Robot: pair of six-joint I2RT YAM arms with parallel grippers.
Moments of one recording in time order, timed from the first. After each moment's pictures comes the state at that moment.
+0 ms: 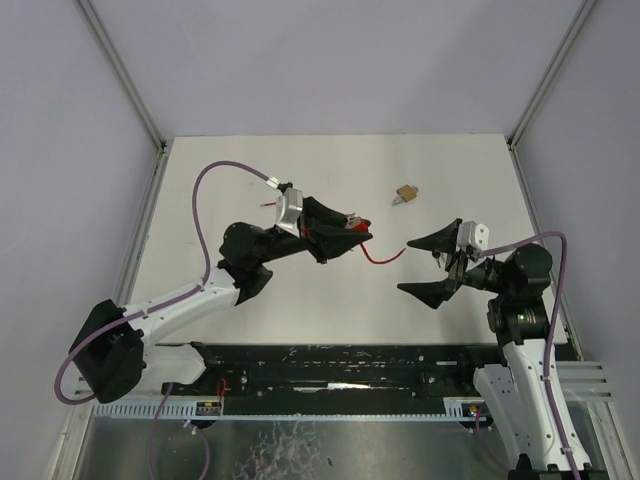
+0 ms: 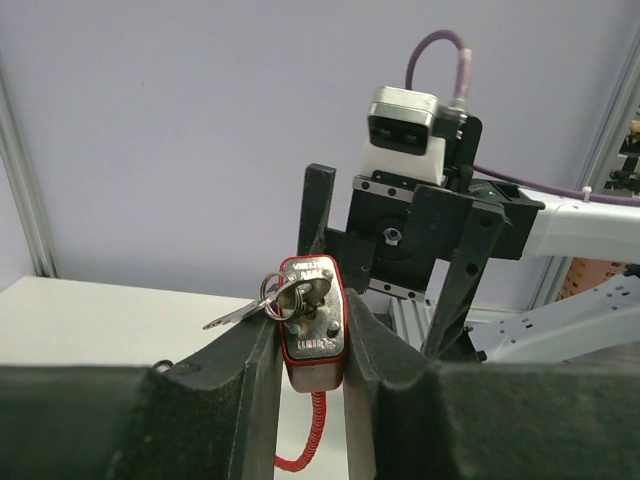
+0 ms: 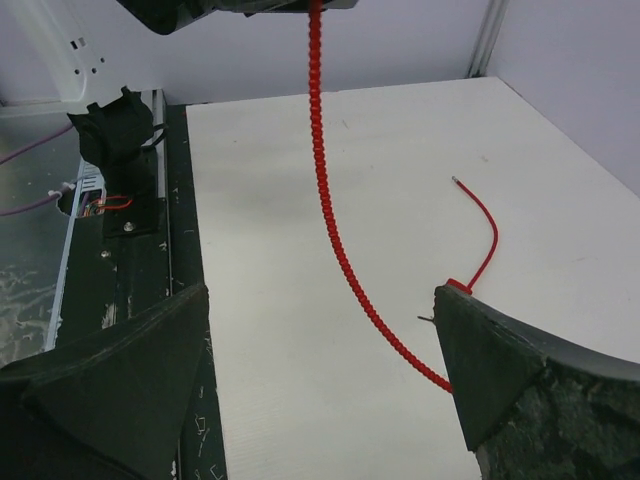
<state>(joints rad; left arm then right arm) -0.77 1.26 0.80 1.00 0.60 -0.42 0.04 0.56 0.59 0.03 -1.26 -0.01</state>
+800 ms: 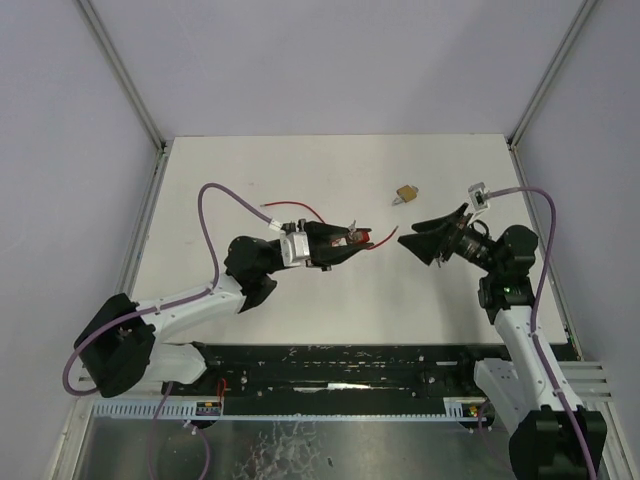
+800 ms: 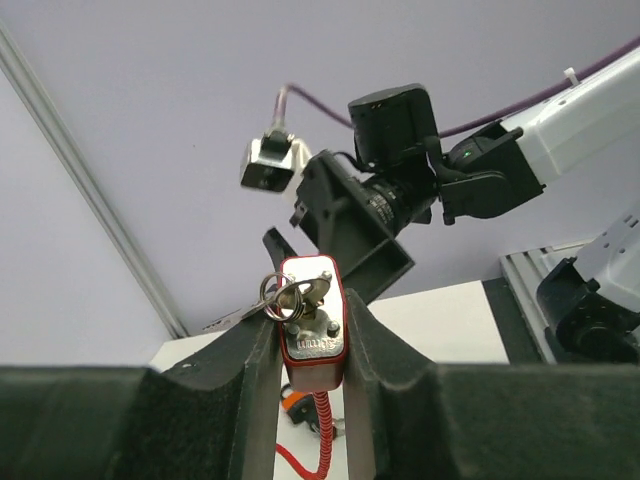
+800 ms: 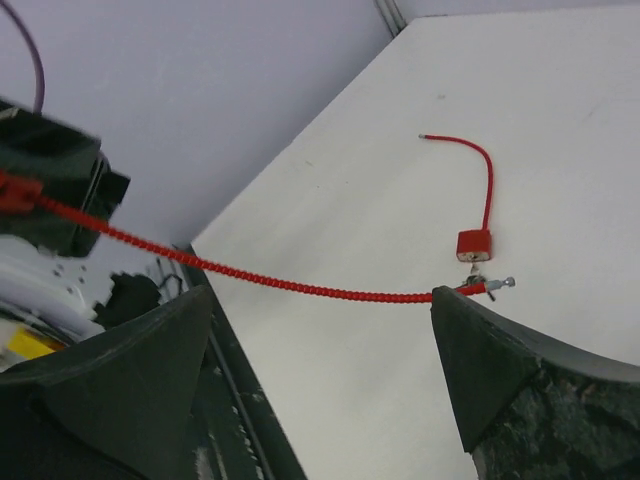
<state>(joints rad) -0.82 1.27 0.69 1.16 0.62 0.00 0.00 0.76 0.50 0.35 -0.98 0.57</state>
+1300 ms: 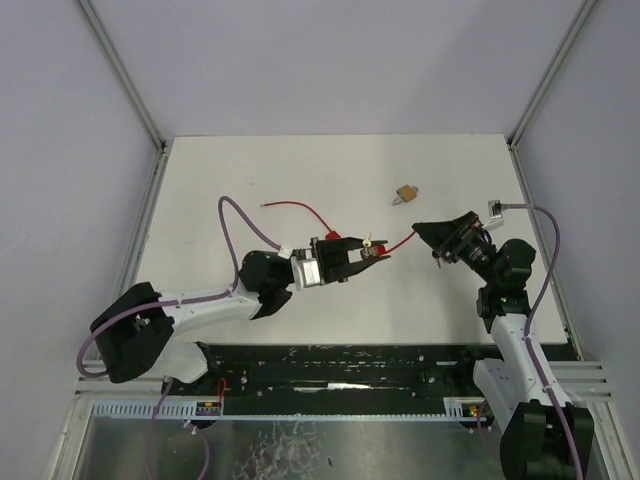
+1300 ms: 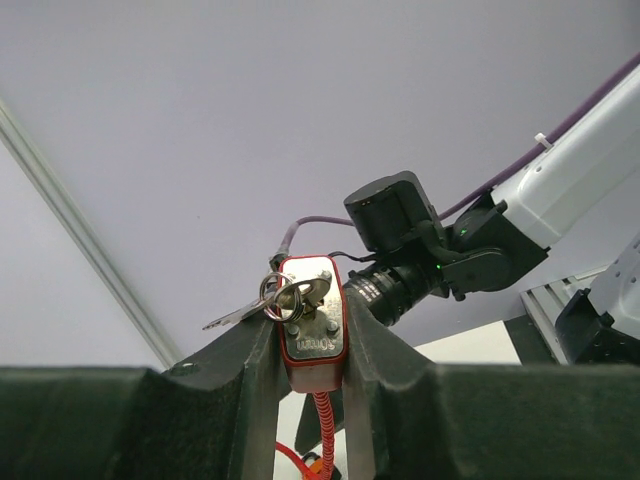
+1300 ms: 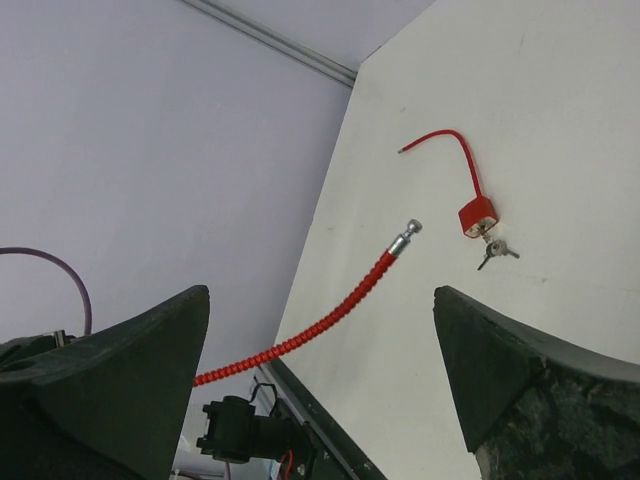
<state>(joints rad) -0.94 1.38 0.68 1.38 0.56 0.14 -0.08 0.78 0.35 0.45 -0.77 1.07</state>
